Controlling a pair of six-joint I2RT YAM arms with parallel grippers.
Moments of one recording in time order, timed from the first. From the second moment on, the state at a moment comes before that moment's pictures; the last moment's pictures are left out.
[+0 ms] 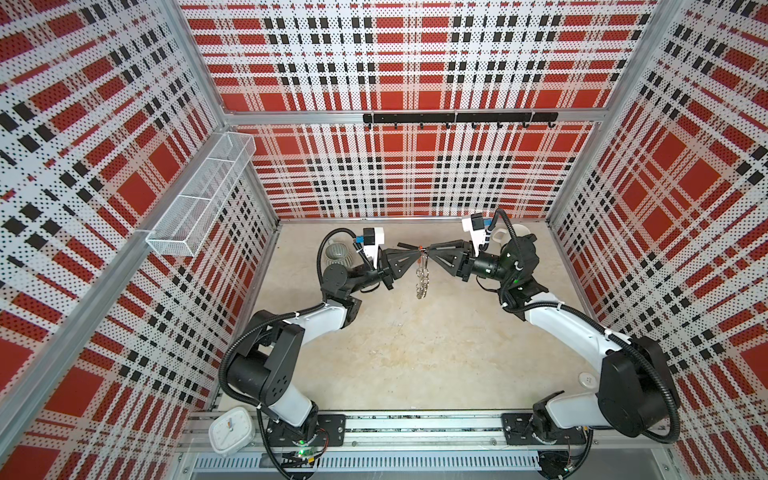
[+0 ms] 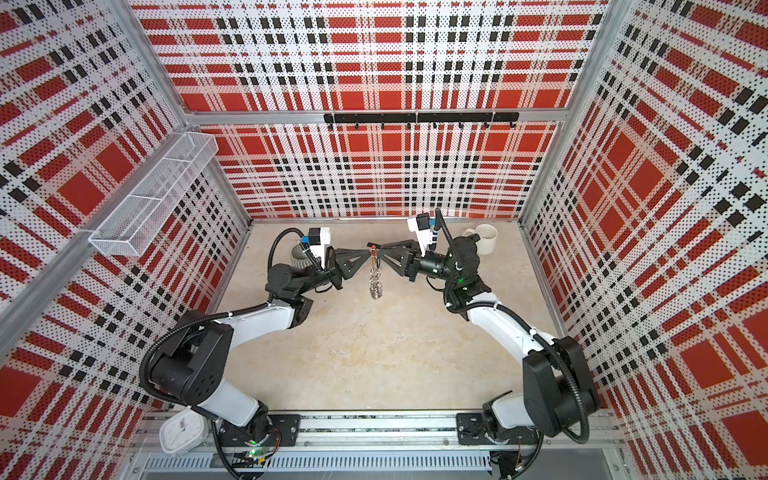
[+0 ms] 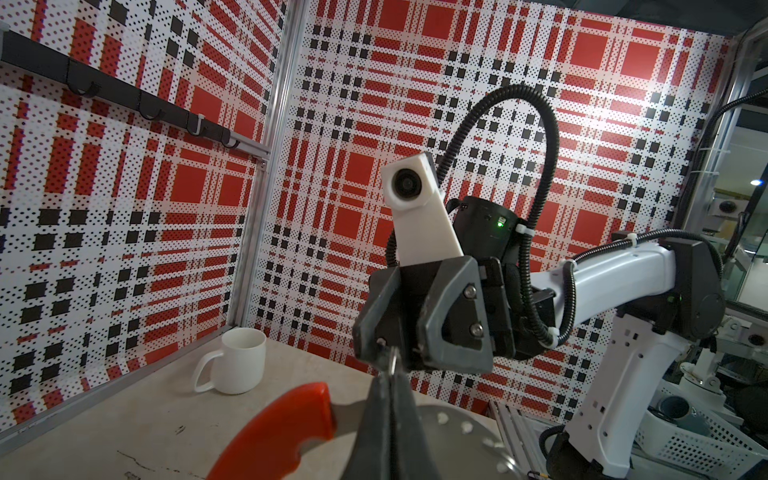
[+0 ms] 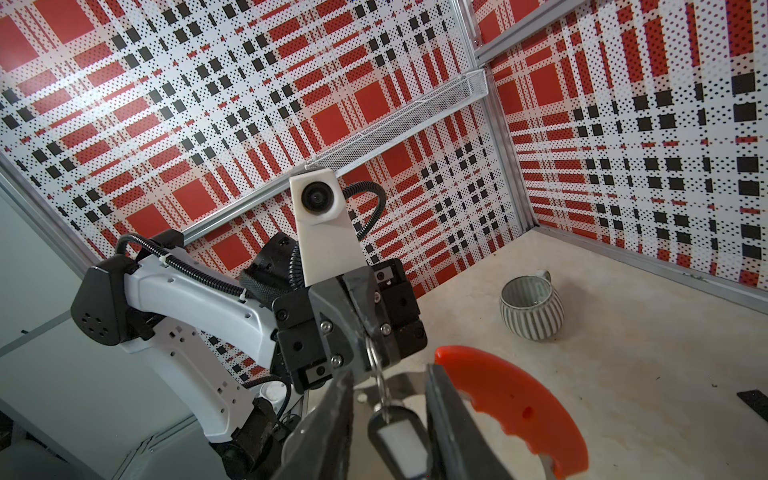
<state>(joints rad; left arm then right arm) -0.44 1.60 0.79 1.36 0.83 -0.68 0.42 1.40 0.95 0.64 -0.88 0.55</state>
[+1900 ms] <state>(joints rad) -0.47 1.67 0.79 1.53 0.71 -0.81 0.44 1.40 0.92 0.64 -0.82 0.57</state>
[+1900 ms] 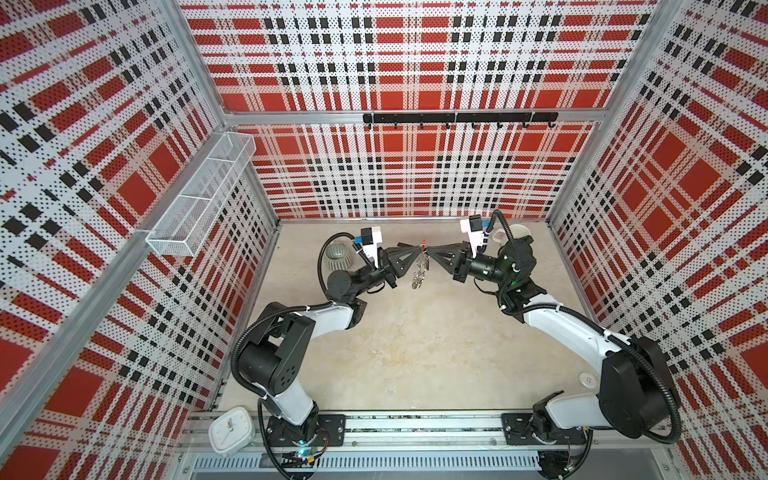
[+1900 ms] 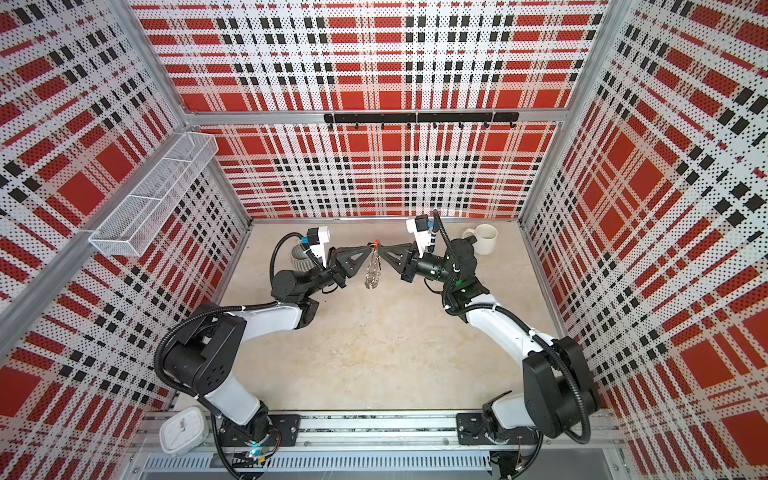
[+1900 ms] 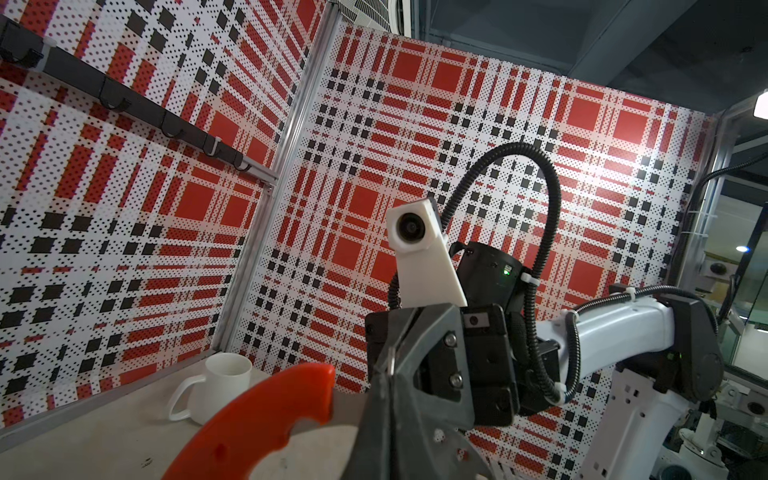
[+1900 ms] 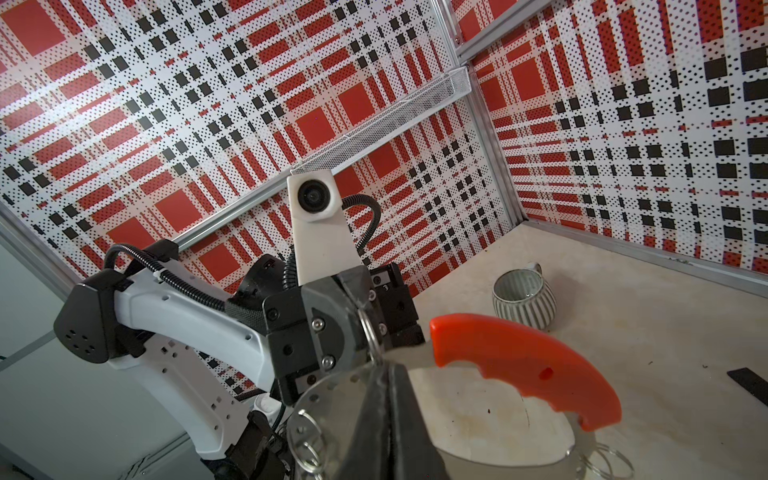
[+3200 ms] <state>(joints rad) -0.48 1.67 0.78 1.53 0.73 -0.81 0.46 1.30 1.01 0.35 -0.68 0.33</state>
